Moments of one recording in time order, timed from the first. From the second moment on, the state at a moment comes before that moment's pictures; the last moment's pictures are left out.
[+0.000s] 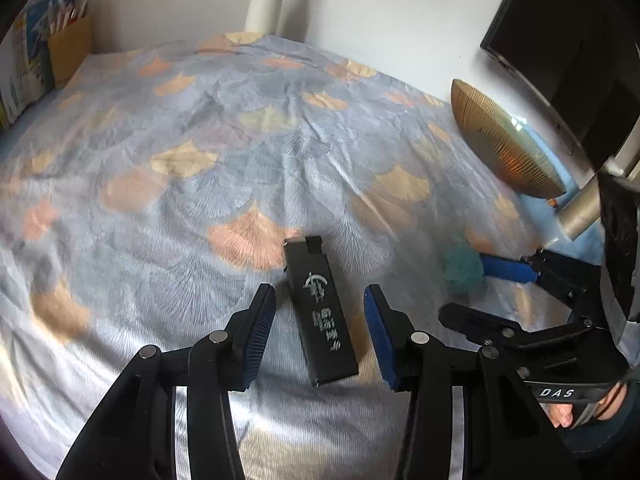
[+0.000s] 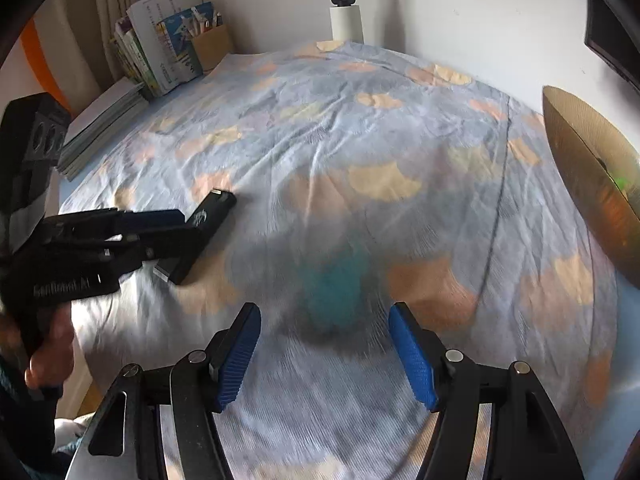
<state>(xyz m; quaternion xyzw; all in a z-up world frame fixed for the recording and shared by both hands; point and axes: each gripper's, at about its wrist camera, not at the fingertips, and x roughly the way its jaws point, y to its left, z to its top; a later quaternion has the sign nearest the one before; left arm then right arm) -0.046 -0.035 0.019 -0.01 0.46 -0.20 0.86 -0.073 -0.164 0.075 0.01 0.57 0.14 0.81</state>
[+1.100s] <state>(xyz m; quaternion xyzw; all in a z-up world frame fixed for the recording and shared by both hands) -0.024 -0.136 0.164 0.02 0.27 -0.25 0.93 -0.068 -0.270 0.204 -0.07 0.42 0.01 0.91</state>
